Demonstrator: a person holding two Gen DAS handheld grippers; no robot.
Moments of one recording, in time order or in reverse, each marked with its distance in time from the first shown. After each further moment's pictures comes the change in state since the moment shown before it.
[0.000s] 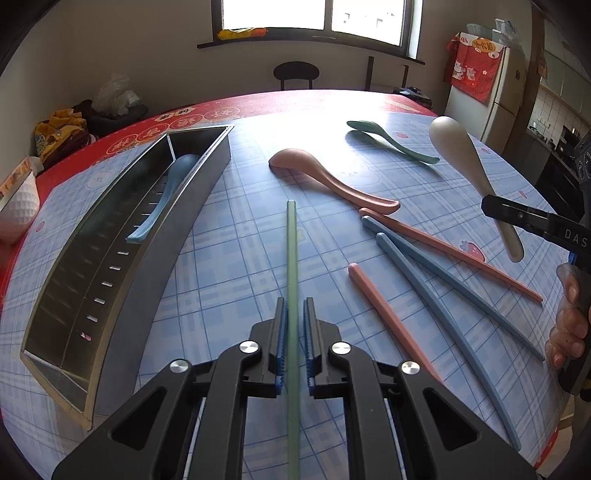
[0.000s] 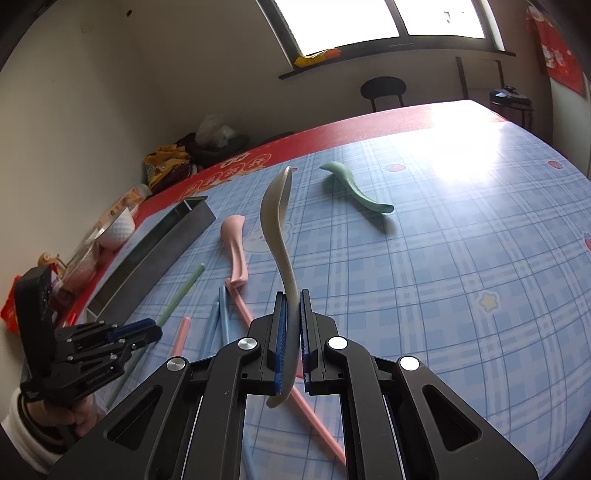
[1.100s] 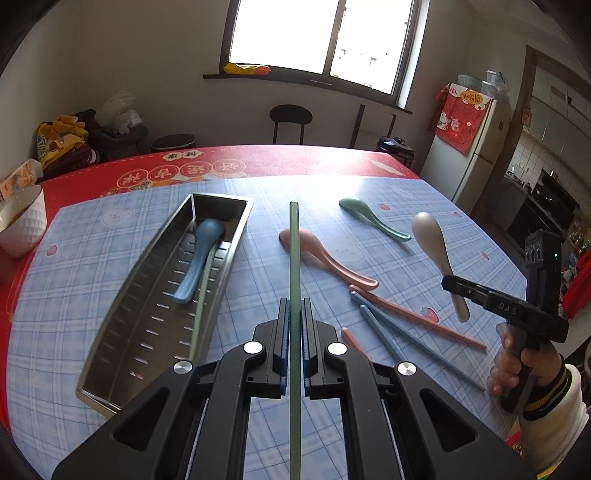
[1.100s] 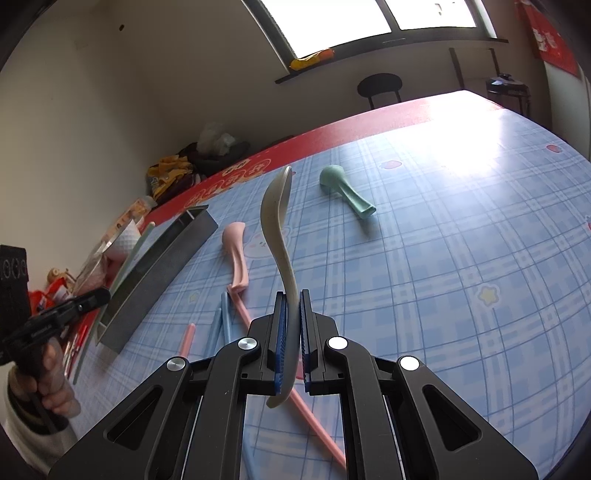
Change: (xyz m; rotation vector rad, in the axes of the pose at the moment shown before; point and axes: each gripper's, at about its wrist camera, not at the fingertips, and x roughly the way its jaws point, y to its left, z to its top) left arm -0.072 0.053 0.040 -0.077 -0.154 -0.113; right arm -0.003 -0.018 0.001 0.068 -0.015 0.047
